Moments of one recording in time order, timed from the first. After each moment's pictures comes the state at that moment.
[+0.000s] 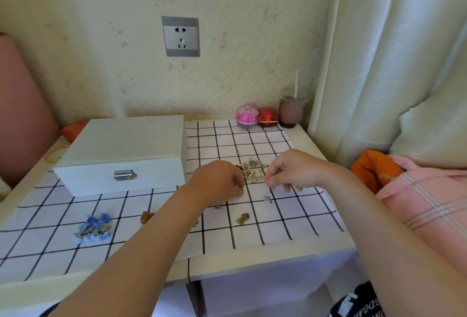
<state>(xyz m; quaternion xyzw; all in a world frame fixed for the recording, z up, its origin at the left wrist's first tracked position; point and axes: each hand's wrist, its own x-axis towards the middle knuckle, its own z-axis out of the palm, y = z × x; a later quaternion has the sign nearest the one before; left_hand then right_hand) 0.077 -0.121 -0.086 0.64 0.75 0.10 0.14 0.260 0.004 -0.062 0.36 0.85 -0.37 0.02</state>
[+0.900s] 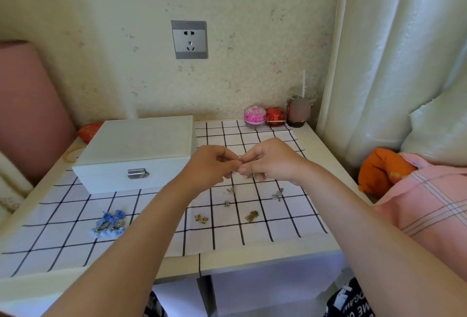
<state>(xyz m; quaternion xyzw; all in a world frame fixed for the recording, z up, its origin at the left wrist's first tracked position) 0.060 -0.142 -0.062 0.48 0.72 0.41 0.29 0.211 -0.029 -0.057 0.32 0.80 -0.49 -0.12</state>
